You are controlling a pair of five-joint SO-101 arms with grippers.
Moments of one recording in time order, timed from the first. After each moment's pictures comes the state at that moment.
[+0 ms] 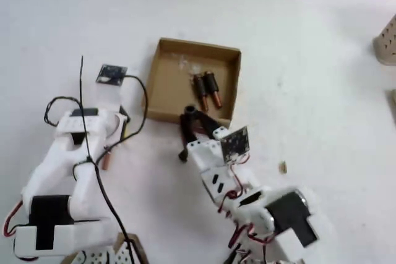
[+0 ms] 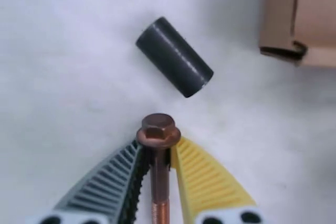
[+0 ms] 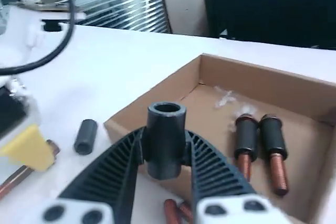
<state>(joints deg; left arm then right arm) -9.2 -7.3 48.2 43.2 -8.8 -33.2 -1.9 90.4 -72.5 -4.4</state>
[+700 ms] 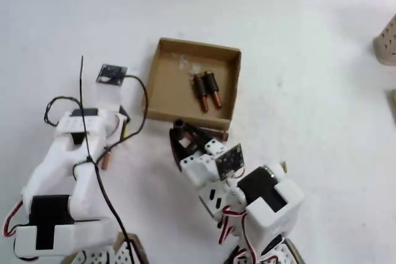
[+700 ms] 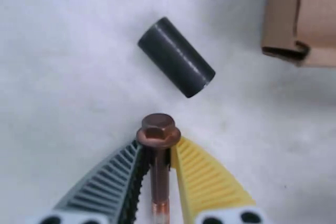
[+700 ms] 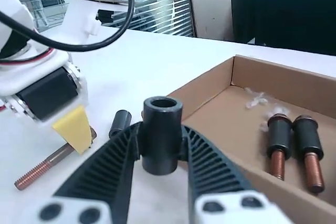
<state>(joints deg) -9.2 -7.3 48.2 43.0 -8.8 -38.9 13.4 94.2 -93.9 -4.4</state>
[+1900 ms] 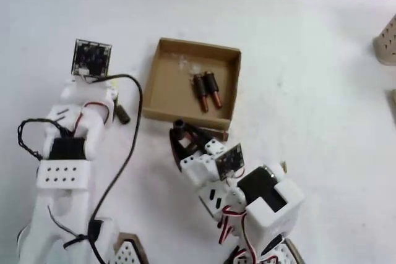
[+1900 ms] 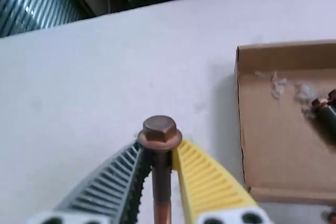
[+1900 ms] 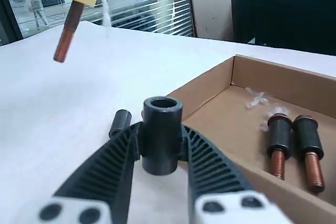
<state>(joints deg) -7.2 -45.8 56.4 28.1 -8.3 -38.9 13.4 94.2 -93.9 -4.4</state>
